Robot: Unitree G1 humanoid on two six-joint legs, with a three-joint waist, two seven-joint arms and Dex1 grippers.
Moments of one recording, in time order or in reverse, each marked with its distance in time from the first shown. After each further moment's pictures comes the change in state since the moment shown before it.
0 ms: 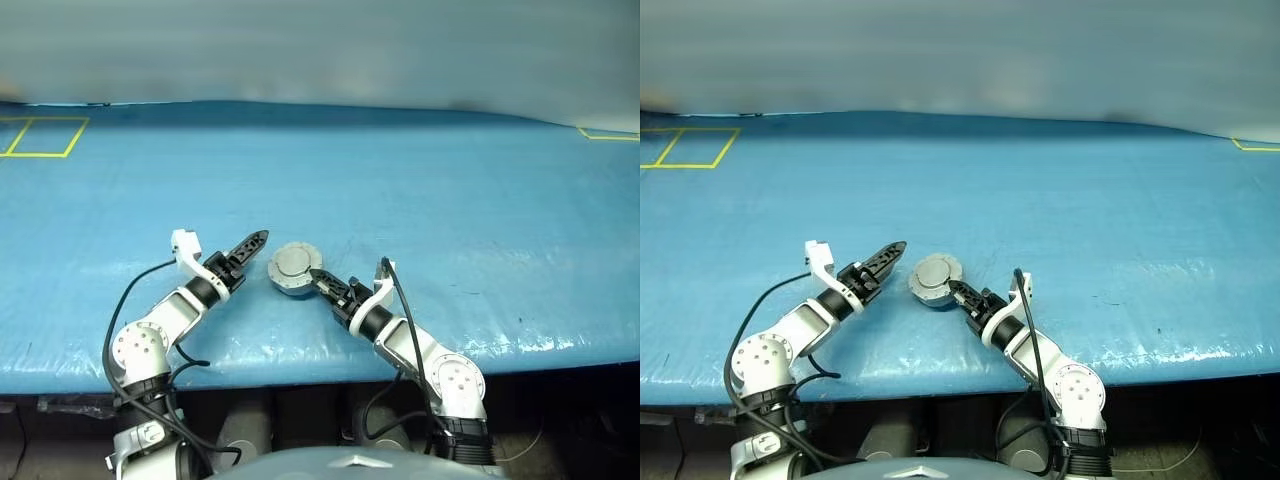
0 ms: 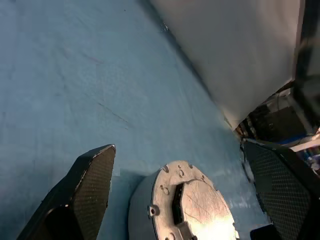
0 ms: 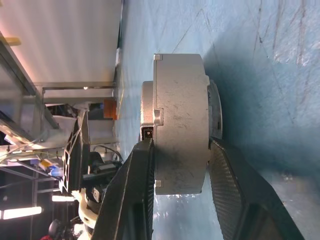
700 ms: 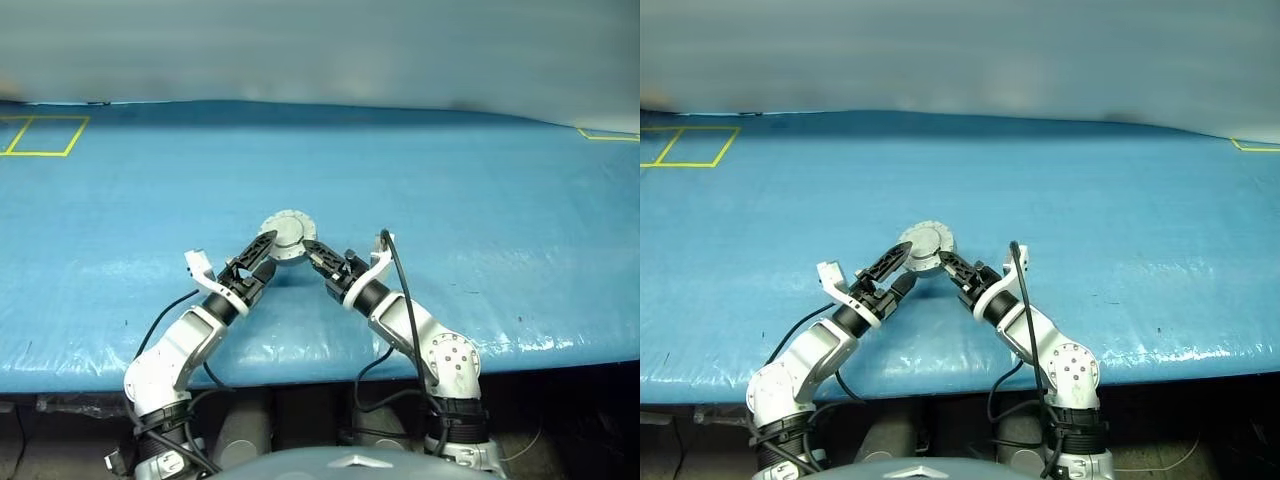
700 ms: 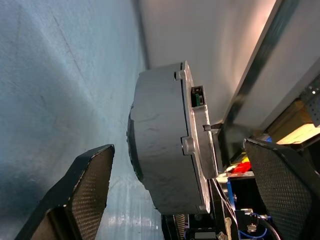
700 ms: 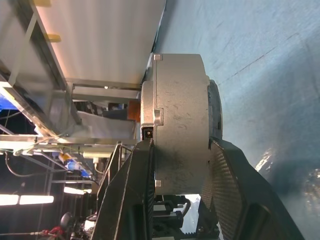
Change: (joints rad) left arm 0.111 -0.107 -0.102 -0.032 -0.440 -0.049 0.234; right arm -0.105 0.001 0.068 -0.053 0.065 -0.055 -0.050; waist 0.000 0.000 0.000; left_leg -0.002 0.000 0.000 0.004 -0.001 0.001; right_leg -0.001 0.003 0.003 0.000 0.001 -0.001
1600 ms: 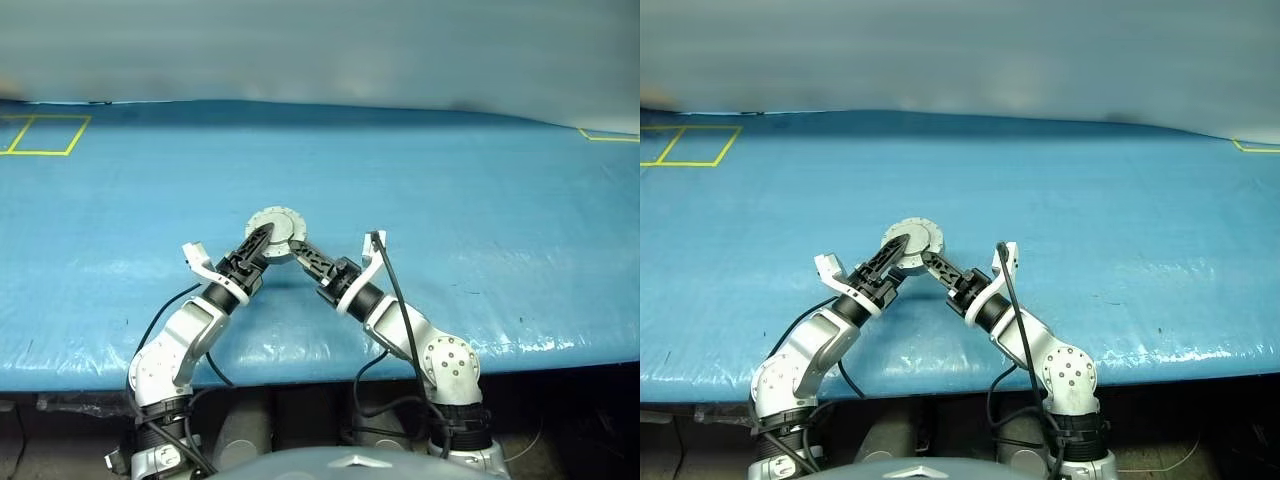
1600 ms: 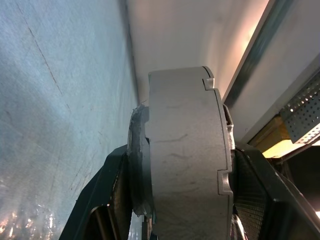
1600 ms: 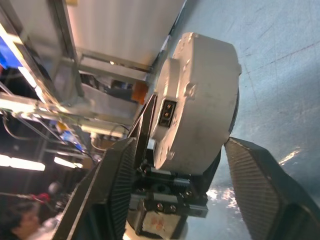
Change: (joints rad) left arm -0.036 0.086 -0.089 0.041 -0.096 -0.153 0.042; right arm 0.017 -0.104 0.113 -0.119 -0.207 -0.009 0.142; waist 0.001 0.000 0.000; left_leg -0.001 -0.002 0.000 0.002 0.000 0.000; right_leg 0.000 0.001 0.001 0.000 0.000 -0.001
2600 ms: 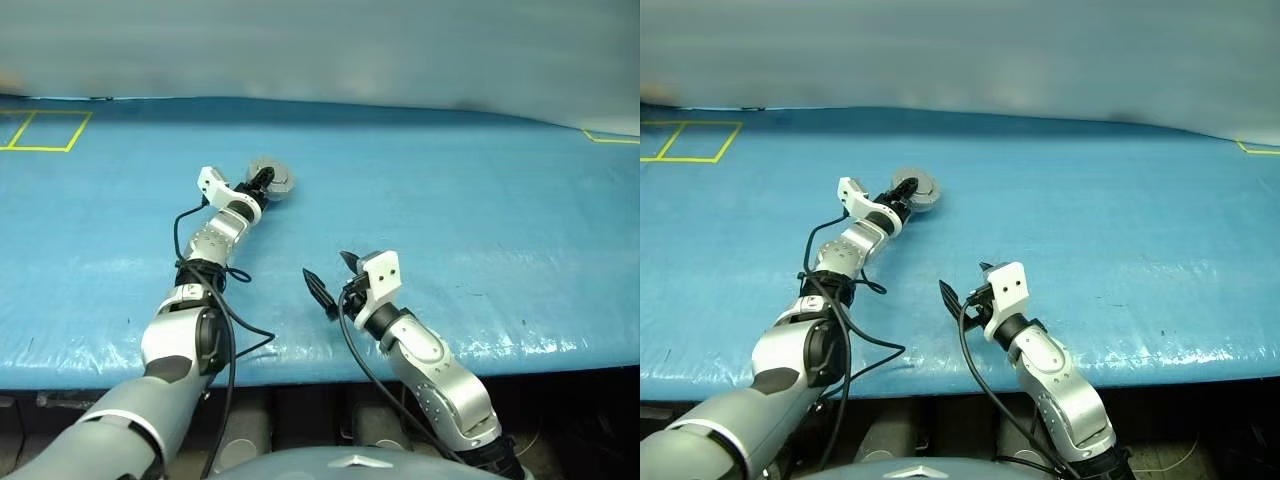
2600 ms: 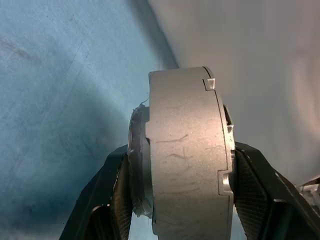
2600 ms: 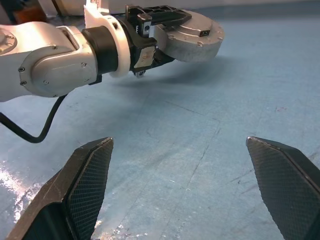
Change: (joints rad) left arm -0.835 0.094 0.095 1.109 0.759 -0.532 -0.284; right arm 0.145 -0.160 0.228 -0.086 -0.980 -0.384 0.261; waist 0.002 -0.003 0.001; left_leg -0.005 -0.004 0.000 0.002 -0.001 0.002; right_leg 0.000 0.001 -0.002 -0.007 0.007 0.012
